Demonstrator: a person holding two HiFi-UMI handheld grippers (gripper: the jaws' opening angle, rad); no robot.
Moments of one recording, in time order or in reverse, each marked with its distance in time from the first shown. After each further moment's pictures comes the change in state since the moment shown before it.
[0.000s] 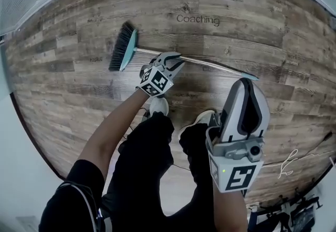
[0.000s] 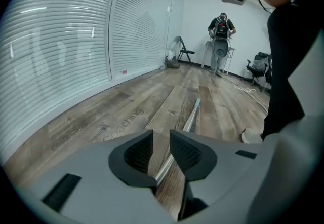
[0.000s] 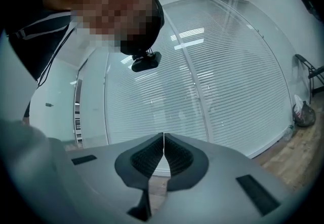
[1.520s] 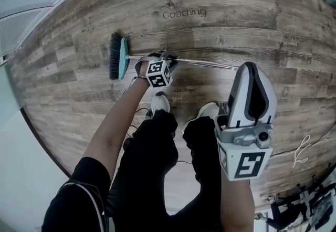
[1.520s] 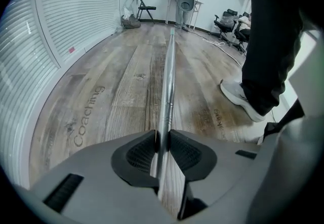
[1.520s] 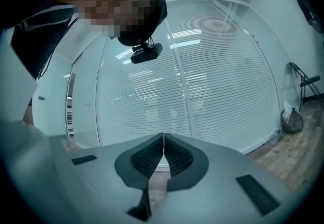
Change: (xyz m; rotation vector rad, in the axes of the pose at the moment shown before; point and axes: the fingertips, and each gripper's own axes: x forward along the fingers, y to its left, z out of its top) left arm 0.042 -0.038 -0.071 0.357 0.454 -0.274; right arm -0.027 -0.061 -0.012 -0.037 0.040 -0.084
